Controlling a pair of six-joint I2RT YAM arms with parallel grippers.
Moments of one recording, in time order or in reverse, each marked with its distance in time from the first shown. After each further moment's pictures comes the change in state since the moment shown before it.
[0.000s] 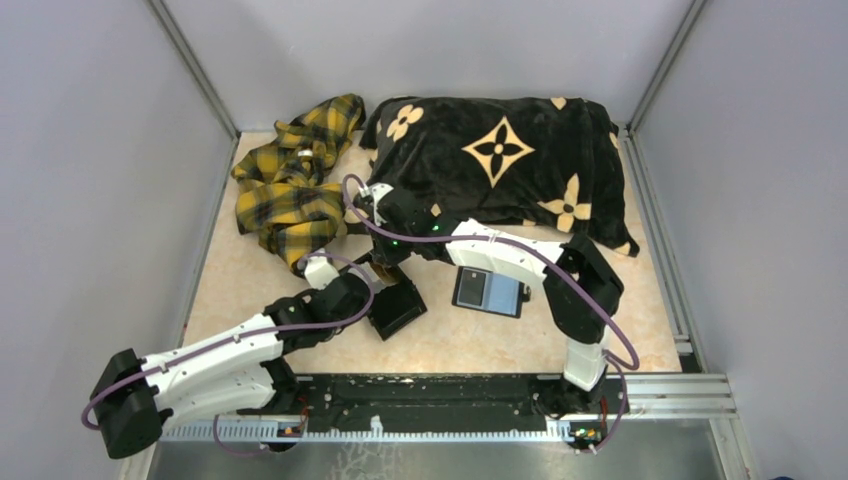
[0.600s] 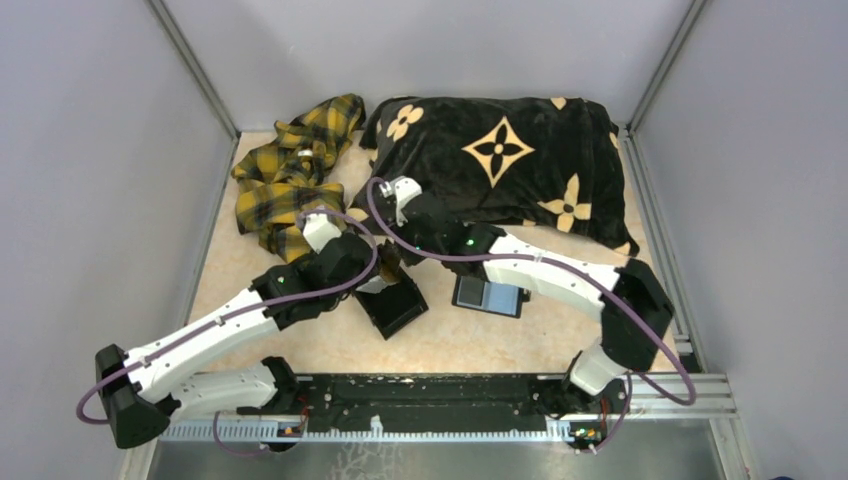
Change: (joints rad) left arm 0.000 0.082 0.361 -0.129 -0.082 0.085; right arm 0.020 -0.236 -0.164 0.037 0.192 -0.081
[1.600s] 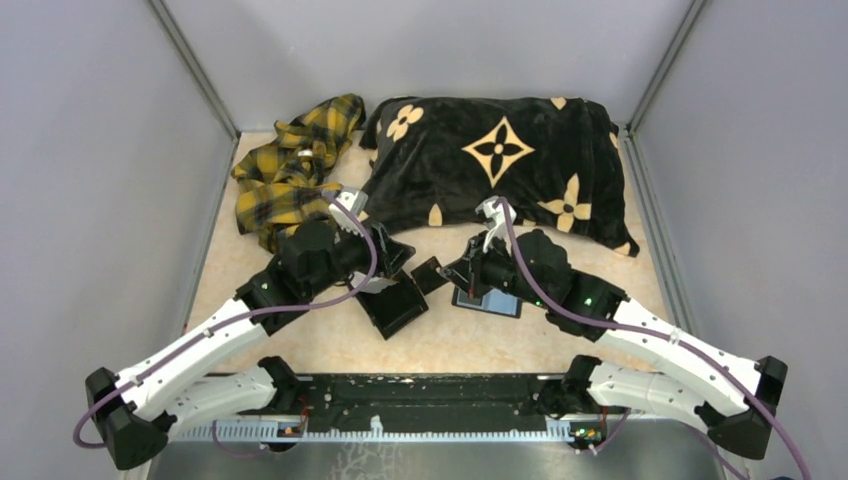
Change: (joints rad) left arm 0.111 -0.100 -0.049 0.485 0.556 0.636; right arm 0.011 -0.727 -0.391 -0.006 -0.041 0.217
